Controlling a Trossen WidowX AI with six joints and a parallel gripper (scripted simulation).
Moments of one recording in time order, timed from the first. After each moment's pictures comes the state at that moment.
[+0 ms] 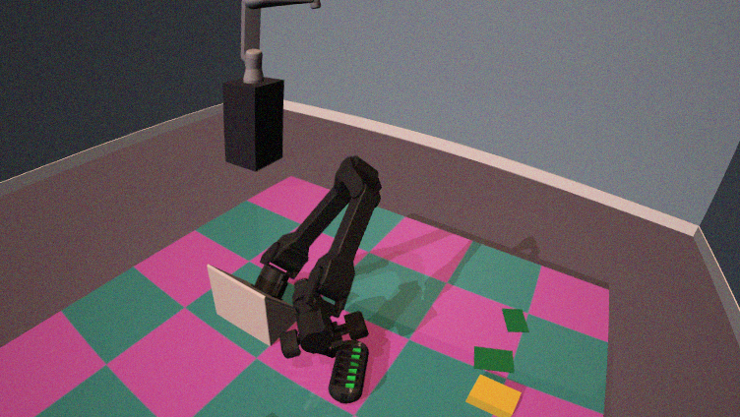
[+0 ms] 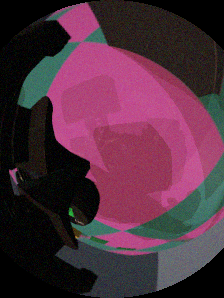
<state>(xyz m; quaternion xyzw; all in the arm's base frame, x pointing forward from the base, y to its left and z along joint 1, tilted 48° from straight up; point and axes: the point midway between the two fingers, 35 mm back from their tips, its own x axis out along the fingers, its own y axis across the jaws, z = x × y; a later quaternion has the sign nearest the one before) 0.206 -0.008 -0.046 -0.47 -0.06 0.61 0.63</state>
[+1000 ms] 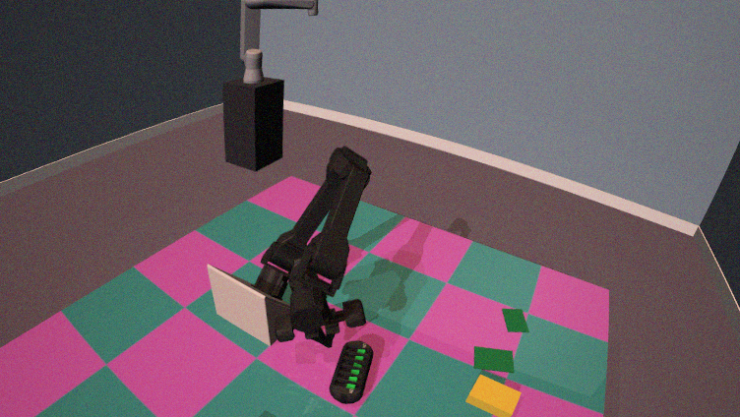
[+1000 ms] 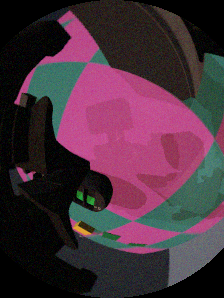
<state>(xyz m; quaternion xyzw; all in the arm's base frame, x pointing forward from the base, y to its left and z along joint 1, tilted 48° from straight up) 0.197 -0.042 -0.023 -0.47 -0.01 0.60 0.64</state>
